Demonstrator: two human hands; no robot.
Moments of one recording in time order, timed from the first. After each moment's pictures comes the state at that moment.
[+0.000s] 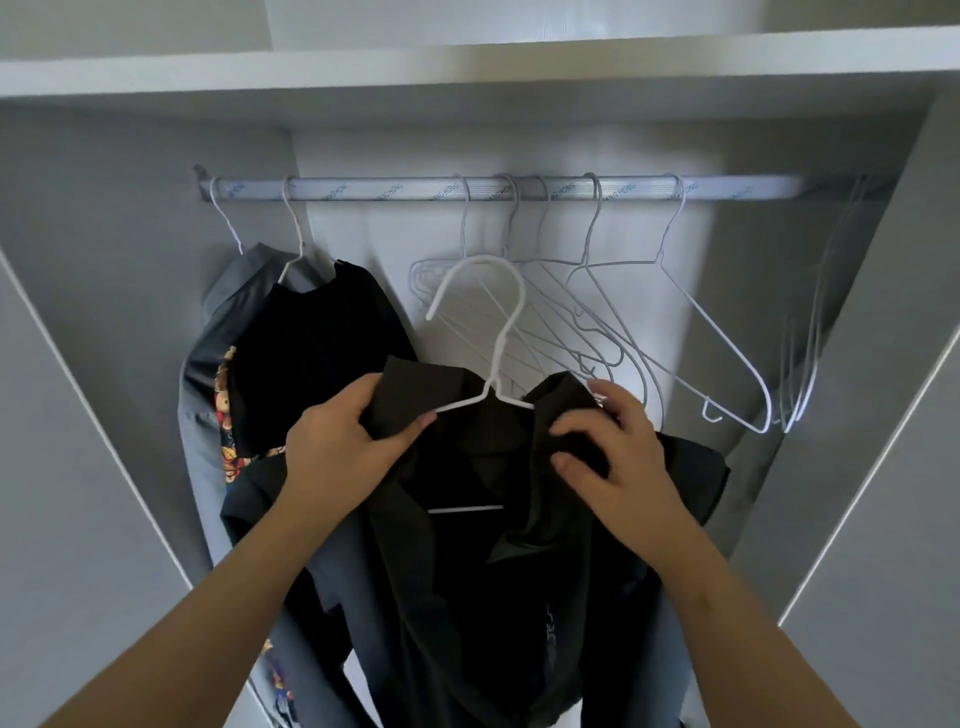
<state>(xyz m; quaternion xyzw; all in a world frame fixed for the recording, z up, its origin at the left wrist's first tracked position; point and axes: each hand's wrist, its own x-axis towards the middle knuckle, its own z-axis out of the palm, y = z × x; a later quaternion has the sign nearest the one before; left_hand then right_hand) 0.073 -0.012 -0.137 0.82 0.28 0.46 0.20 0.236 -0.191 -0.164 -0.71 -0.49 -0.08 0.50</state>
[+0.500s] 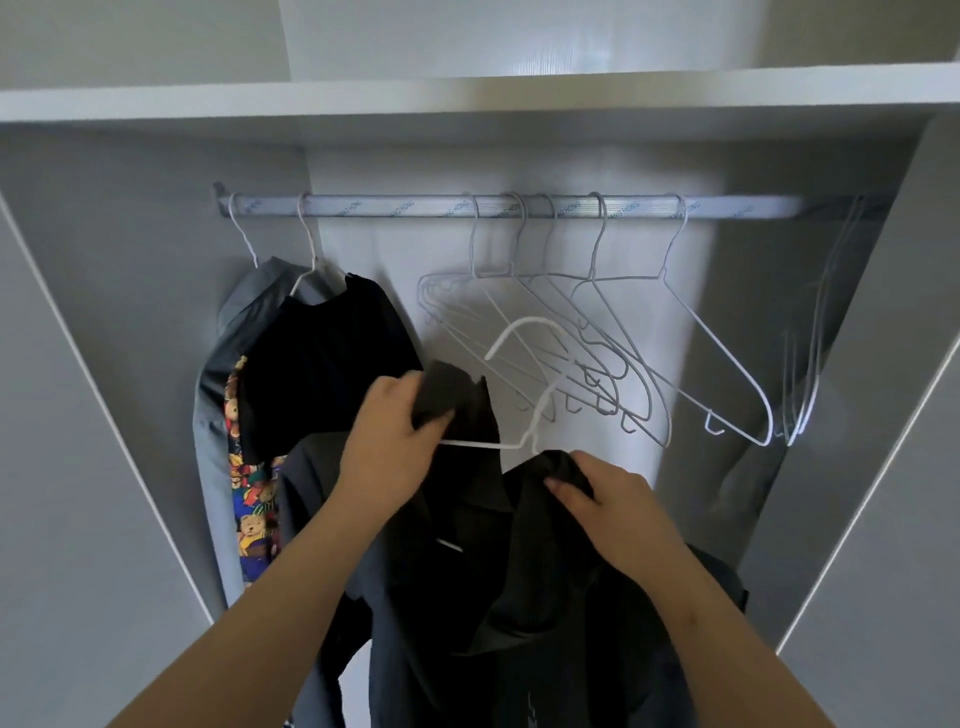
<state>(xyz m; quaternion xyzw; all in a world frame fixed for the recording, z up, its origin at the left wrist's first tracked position) 0.096 -0.022 -0.127 0.85 0.26 0.41 0.19 0.225 -0.186 -0.166 -0.81 -0.46 0.04 0.35</state>
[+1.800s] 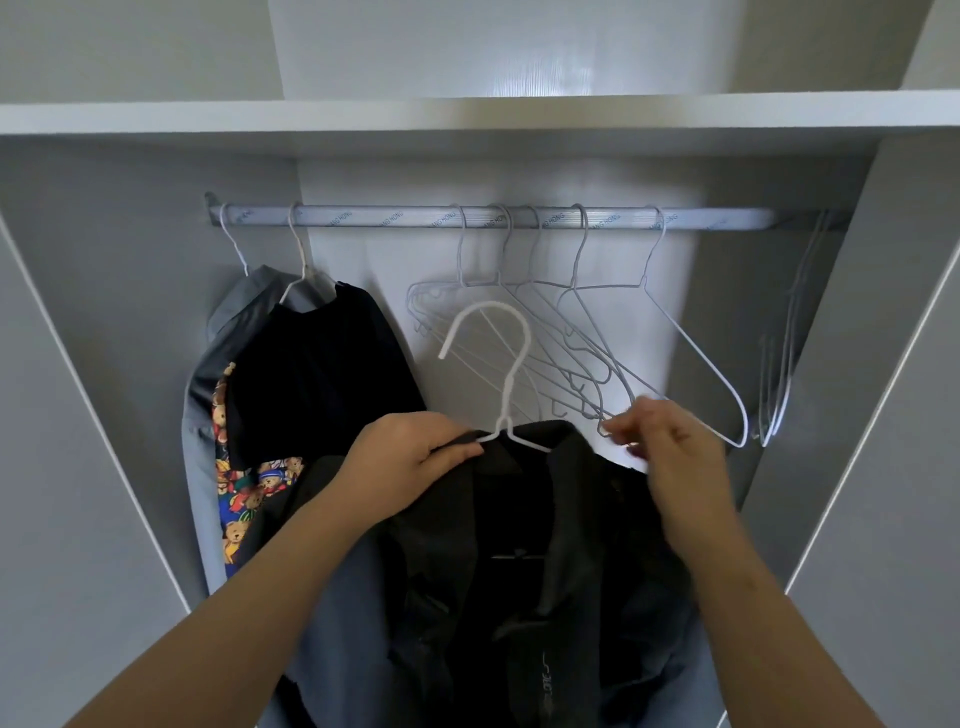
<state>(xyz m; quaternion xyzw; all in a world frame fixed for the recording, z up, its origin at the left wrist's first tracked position) 0.088 -0.025 -0.122 0.94 0.05 0.32 0.12 0.241 -0.214 -0.132 -0.67 -0.35 -0.04 0.65</state>
